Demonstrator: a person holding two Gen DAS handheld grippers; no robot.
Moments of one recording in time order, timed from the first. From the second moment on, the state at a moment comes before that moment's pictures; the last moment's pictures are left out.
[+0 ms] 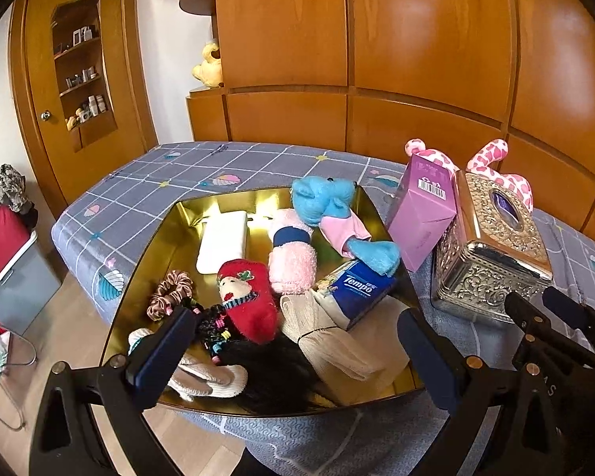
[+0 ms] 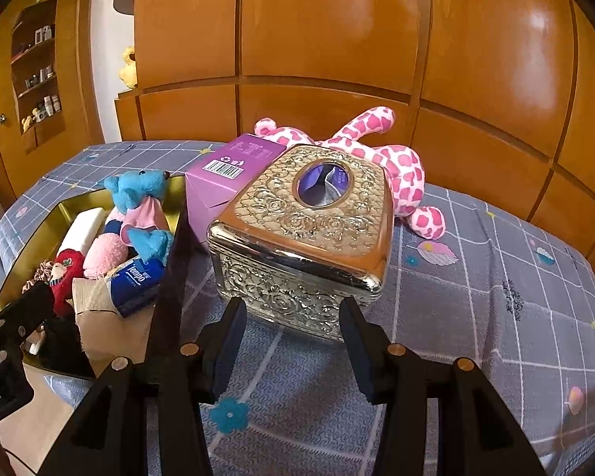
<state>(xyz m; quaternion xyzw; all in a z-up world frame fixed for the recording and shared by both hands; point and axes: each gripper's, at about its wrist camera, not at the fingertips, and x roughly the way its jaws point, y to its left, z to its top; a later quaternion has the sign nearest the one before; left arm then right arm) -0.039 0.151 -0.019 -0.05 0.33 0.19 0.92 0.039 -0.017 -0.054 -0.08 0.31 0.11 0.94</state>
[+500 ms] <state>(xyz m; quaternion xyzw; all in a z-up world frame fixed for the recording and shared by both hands) -0.038 0.150 -0.021 -0.05 0.34 0.19 0.92 0.039 -0.017 -0.055 -0.08 0.31 0.12 0.94</state>
